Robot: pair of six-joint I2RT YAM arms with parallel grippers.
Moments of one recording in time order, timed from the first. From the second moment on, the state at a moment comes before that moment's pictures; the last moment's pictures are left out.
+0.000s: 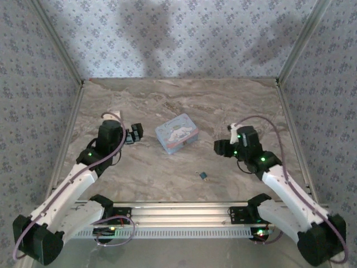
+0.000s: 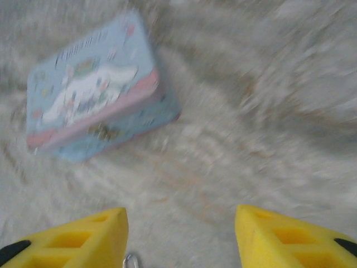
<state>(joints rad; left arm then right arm) -0.44 0.87 0.72 -0.35 -0.29 -0.43 0.38 0.83 0.64 -0.45 -0.09 0.32</state>
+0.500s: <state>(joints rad) -0.25 0.91 0.50 -0.05 -0.40 -0.19 0.02 0.70 0.29 -0.08 0.12 0.18</state>
